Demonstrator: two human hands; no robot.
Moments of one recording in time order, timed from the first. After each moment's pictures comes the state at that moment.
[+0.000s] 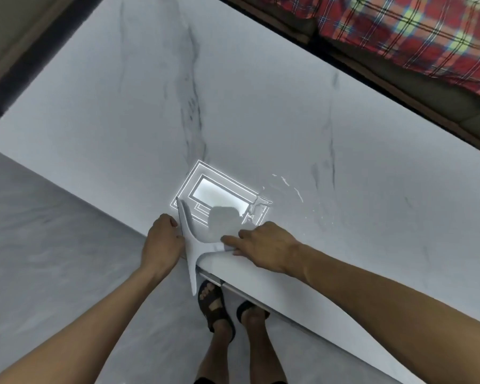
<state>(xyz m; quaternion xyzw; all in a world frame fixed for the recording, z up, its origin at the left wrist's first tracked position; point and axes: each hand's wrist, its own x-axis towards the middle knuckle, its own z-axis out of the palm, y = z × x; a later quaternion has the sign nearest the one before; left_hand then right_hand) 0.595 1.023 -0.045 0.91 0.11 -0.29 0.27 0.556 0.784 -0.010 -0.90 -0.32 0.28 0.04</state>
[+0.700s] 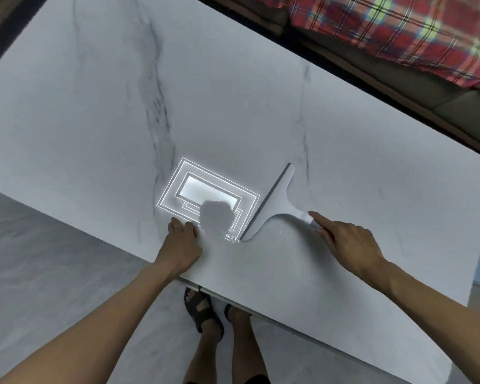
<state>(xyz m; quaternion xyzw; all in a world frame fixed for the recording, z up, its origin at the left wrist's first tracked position) 0.590 0.943 -0.067 0.88 -0.05 -0.44 0.18 0.479 0.600 0.004 -0.96 0.09 0.24 0.07</state>
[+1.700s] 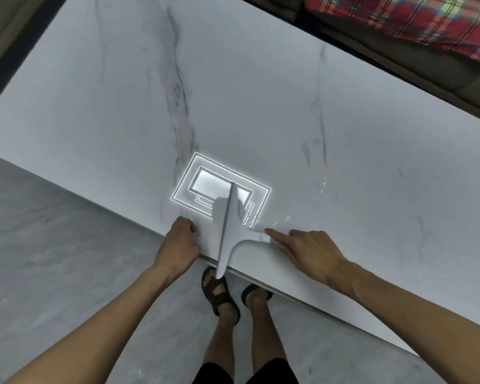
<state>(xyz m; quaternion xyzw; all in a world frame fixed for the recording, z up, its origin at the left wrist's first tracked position) 0.552 1.002 -0.046 0.90 -0.04 -0.37 0.24 0.456 0.713 -0.010 -0.96 -0.10 0.24 0.11</state>
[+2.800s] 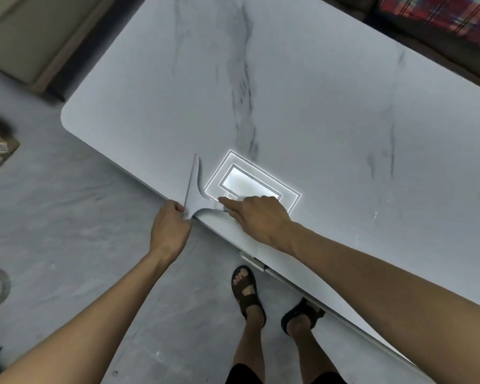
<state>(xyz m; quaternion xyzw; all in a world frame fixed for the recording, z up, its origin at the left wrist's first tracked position) 0.598 1.108 -0.042 0.92 0.17 -0.24 0.28 0.596 0.892 -0.037 -0.94 -0.19 0.23 0.14</state>
